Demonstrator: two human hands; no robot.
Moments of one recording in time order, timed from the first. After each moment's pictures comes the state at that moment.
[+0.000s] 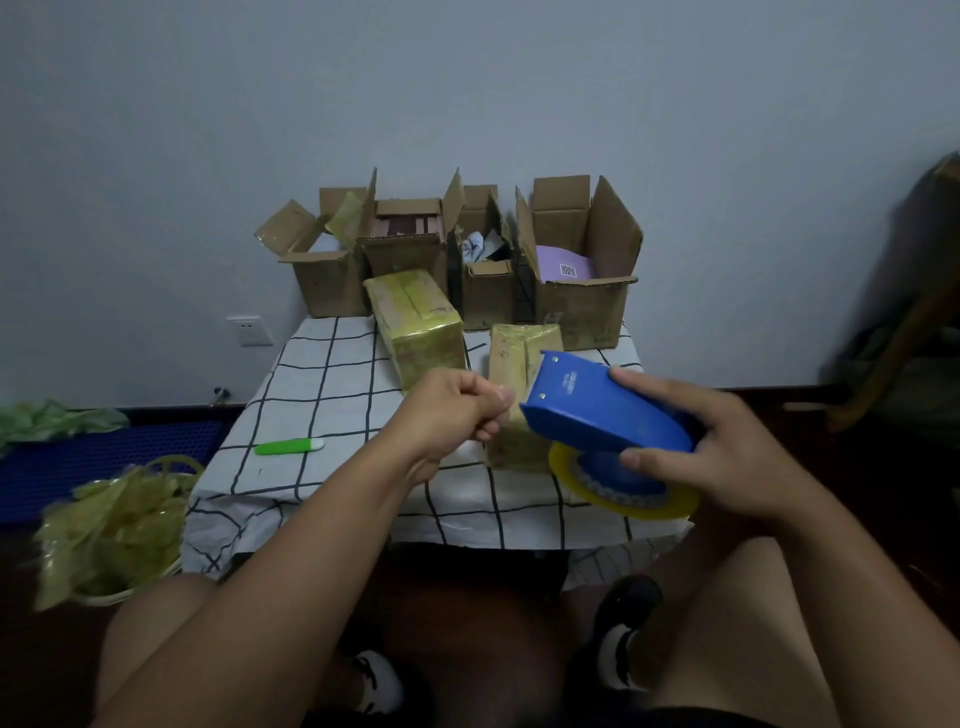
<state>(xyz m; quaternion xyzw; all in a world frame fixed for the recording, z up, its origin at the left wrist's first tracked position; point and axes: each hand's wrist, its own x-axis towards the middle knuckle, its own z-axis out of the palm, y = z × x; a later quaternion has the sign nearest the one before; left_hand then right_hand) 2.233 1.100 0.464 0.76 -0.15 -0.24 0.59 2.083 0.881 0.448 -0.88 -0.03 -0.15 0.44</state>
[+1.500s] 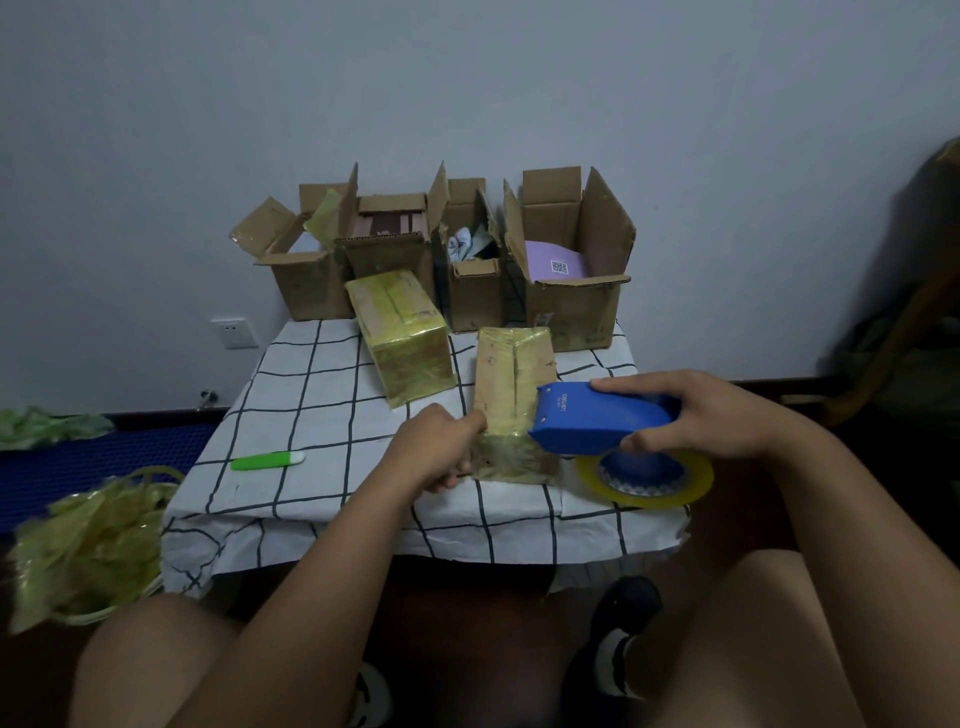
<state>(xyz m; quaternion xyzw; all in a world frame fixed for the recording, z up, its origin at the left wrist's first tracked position) 2.259 1.080 0.422 0.87 -0.09 -0.24 0.42 2.137 0.818 0.447 -0.92 0.01 0.06 0.38</state>
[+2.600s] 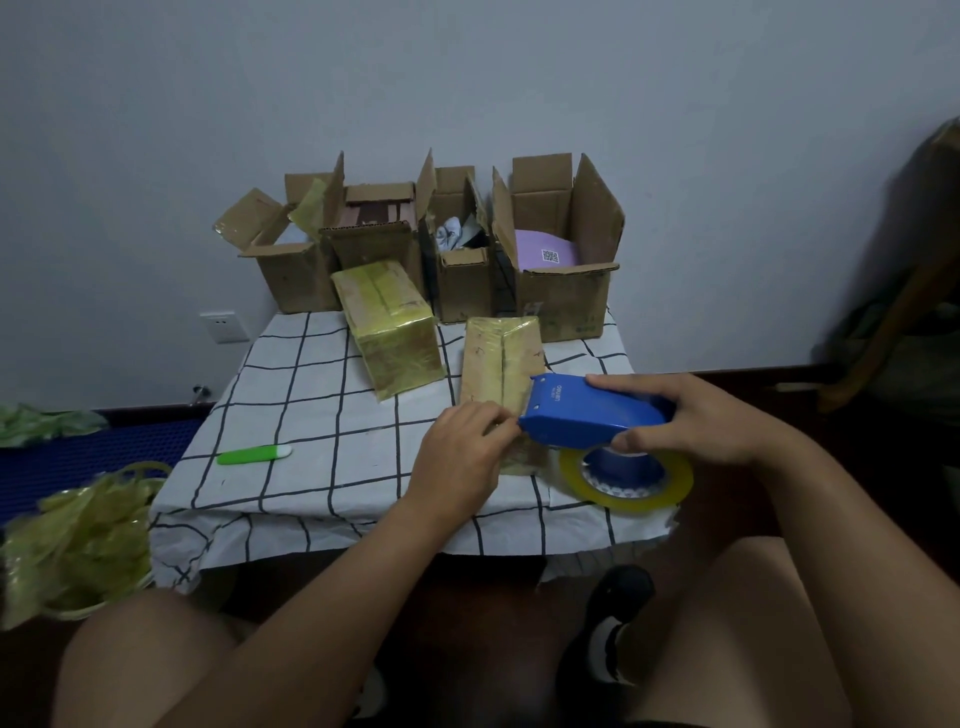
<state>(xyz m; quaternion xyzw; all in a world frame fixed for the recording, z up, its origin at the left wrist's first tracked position) 2.255 1.060 0.347 0.80 -0.52 0.24 0.20 2.128 0.816 0.427 -0.91 0.03 0.04 0.42</state>
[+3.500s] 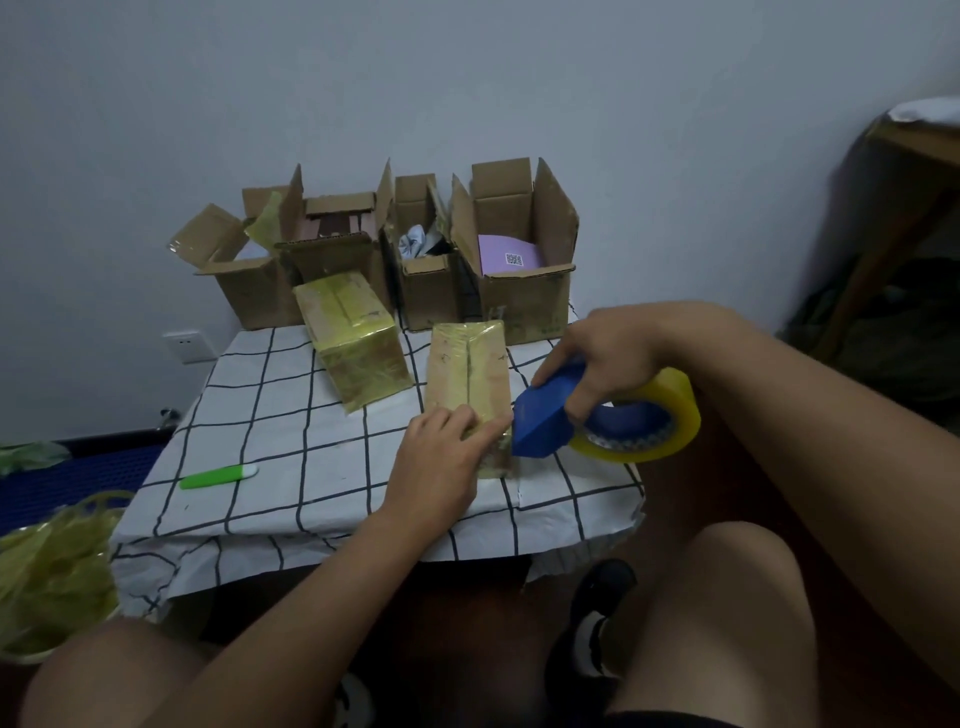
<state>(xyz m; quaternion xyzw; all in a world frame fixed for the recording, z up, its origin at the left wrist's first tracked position) 2.245 1.054 0.352 0.82 -0.50 0.23 0.15 2.179 0.841 0.512 -0.97 -0.01 0.22 0.06</state>
